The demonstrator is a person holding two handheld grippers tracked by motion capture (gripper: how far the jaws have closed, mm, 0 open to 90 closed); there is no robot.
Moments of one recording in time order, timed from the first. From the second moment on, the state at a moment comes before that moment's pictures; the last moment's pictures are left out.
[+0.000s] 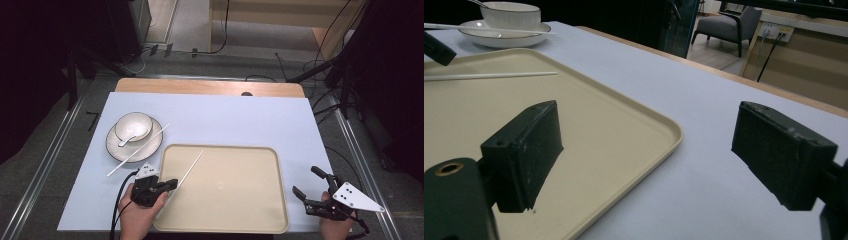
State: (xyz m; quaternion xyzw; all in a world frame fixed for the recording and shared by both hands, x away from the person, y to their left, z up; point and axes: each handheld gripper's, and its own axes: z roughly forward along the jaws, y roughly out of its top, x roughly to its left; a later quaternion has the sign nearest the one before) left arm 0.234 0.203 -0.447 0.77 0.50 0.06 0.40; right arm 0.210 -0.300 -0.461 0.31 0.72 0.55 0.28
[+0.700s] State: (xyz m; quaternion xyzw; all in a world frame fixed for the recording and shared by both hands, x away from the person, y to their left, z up) left arm 0.300 0.158 -0.461 0.79 0.50 0.05 0.36; right arm 0.212 -0.298 -0.463 0.31 0.73 0.55 0.27
